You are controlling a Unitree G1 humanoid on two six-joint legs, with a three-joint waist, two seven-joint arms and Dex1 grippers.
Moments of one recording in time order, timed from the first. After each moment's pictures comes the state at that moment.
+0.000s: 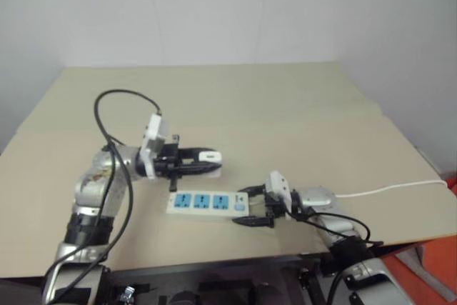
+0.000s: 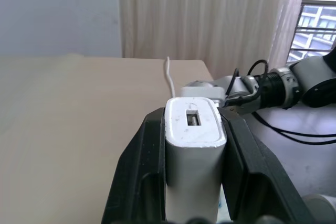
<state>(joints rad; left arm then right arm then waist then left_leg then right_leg) -0.57 0.53 0.05 -0.02 -0.57 0.43 -1.37 -0.49 -0.35 0.22 0.41 0.22 -0.10 1.33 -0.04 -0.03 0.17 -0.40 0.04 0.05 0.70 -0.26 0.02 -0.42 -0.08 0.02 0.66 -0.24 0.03</state>
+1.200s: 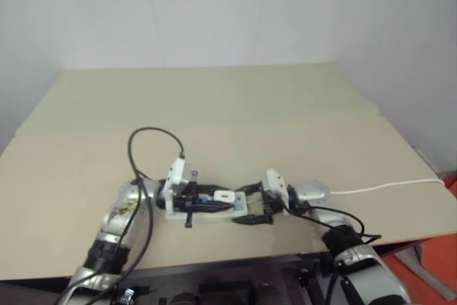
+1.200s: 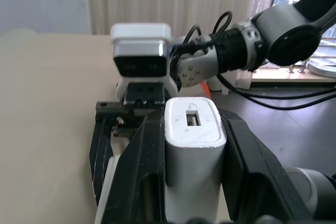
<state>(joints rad) -0.40 0.45 -0.11 0.08 -0.45 0.13 -1.39 -0.58 -0.32 0.23 0.59 0.20 -0.22 1.41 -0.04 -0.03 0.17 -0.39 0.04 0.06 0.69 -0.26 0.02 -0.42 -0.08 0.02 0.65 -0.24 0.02</state>
